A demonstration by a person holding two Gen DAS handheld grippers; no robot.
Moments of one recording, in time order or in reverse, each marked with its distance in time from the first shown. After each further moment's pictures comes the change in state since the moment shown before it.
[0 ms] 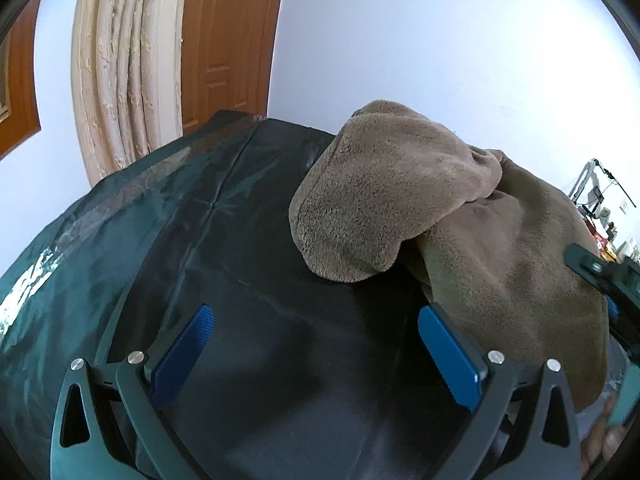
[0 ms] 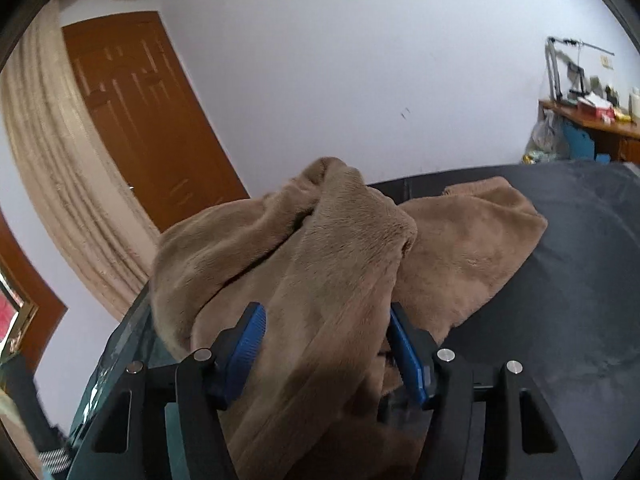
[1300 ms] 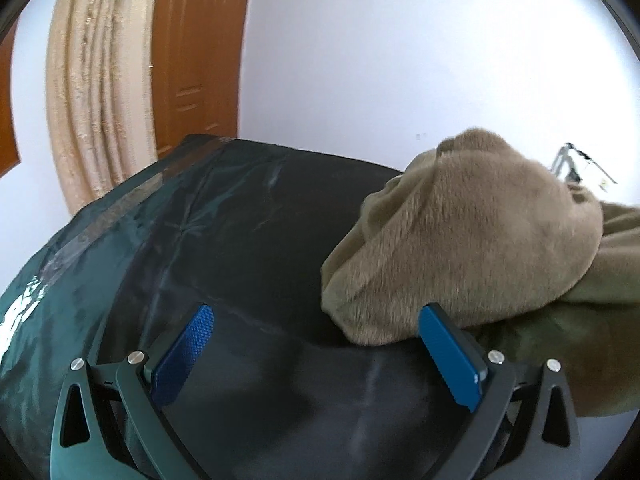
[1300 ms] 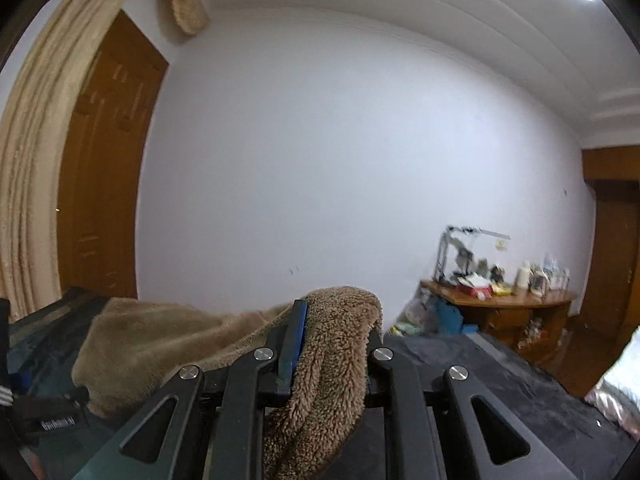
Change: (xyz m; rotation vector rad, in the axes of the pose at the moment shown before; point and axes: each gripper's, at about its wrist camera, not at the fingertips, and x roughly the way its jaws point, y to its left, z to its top) left arm -0.007 -0.022 -0.004 0.105 -0.061 -0.118; right arm -0.171 0.029 -0.061 -0.304 -0.563 -0.503
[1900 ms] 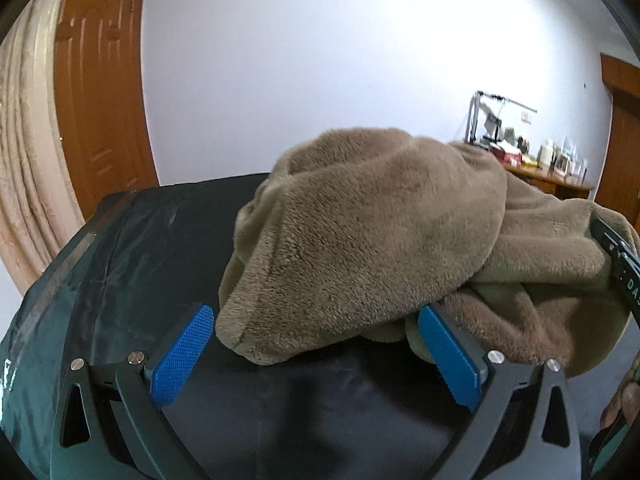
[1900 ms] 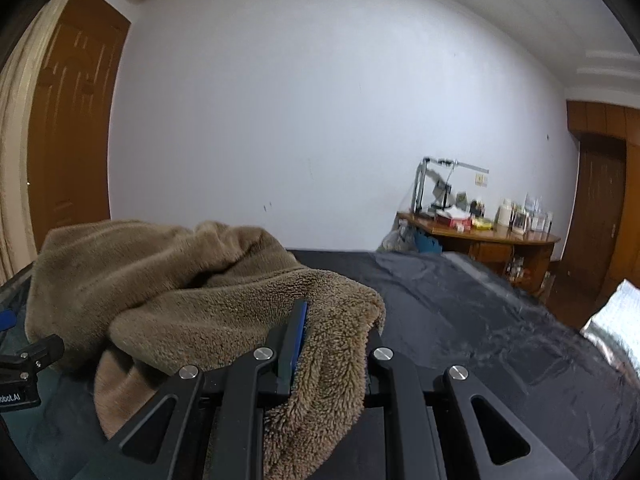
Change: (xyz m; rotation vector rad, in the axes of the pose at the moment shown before) left arm -0.015 -0.071 -0.026 0.318 -0.045 -0.164; right arm 0.031 -0.044 -0.066 0.063 0.221 -0.060
